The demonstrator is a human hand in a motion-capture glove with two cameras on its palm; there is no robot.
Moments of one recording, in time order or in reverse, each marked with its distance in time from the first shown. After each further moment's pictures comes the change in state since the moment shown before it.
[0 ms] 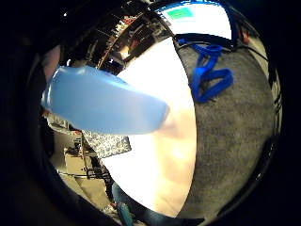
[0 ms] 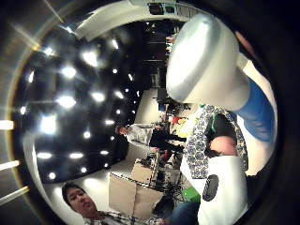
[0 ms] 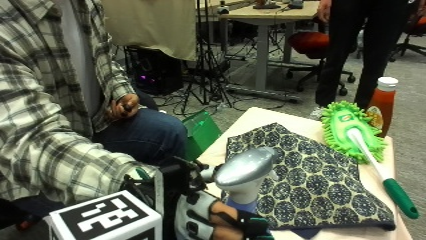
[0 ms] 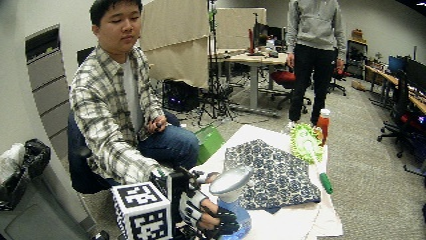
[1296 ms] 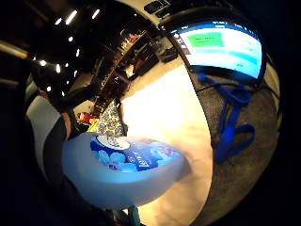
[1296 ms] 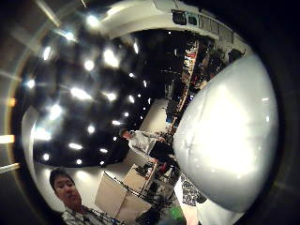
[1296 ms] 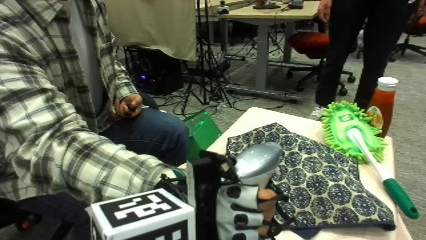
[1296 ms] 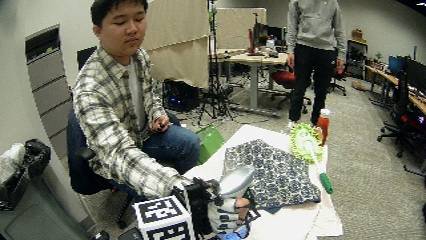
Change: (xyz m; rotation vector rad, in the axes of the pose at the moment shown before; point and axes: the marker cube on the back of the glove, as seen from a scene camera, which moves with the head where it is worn) arm -0.013 -0.053 0.022 0.188 -0.026 -0.163
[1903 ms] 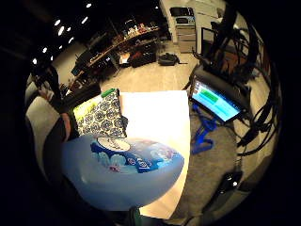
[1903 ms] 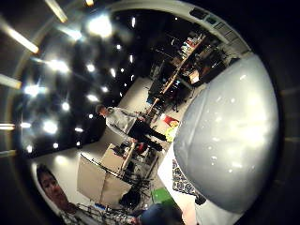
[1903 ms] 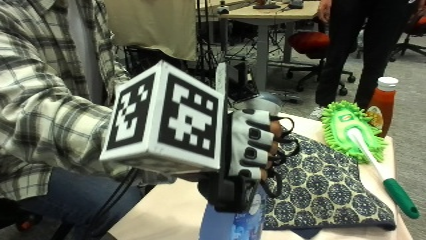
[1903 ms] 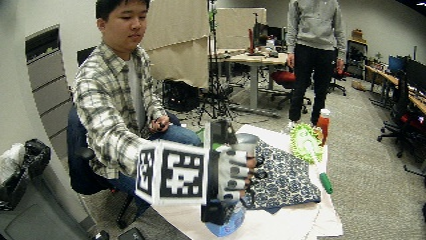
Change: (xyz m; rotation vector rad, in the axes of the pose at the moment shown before) arm -0.089 -0.001 0.016 -0.200 0.366 -0.257
